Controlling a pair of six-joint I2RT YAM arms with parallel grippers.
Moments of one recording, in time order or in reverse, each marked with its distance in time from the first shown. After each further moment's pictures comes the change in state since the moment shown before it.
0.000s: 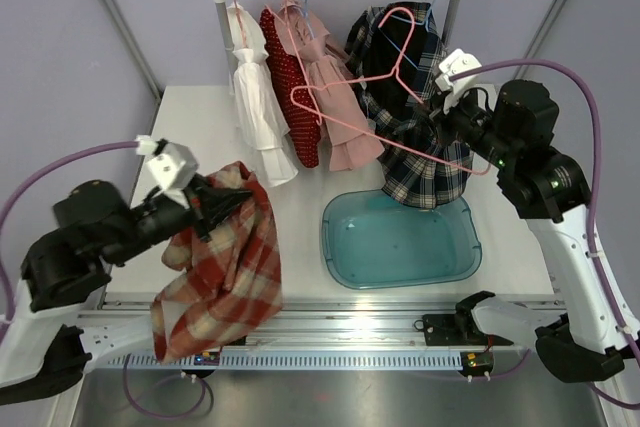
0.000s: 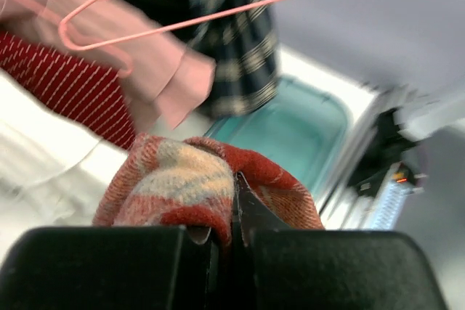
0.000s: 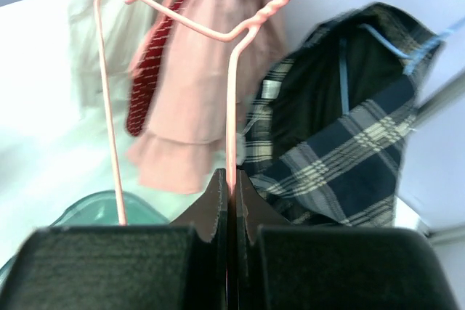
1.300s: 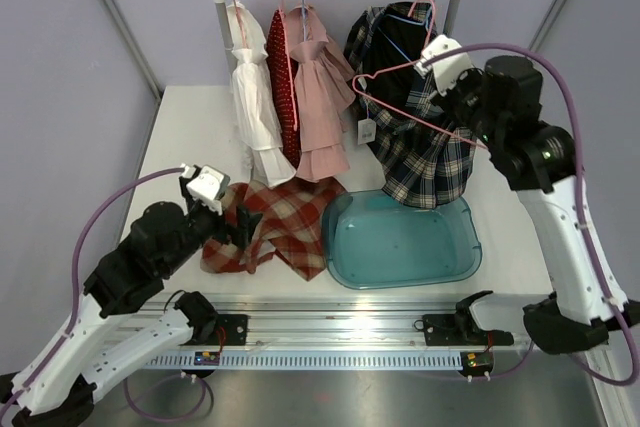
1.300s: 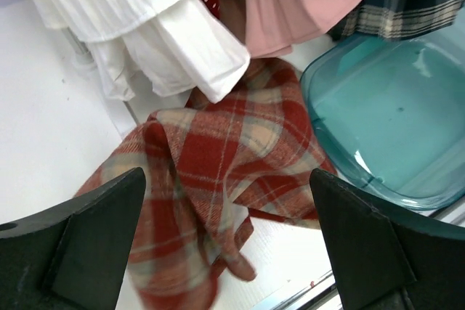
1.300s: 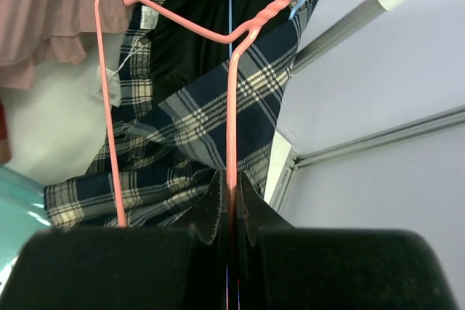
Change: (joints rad) left arm 0.223 -0.160 -0.552 0.123 -0.195 0.001; right arm -0.017 0.093 0.166 -0.185 0.294 -0.290
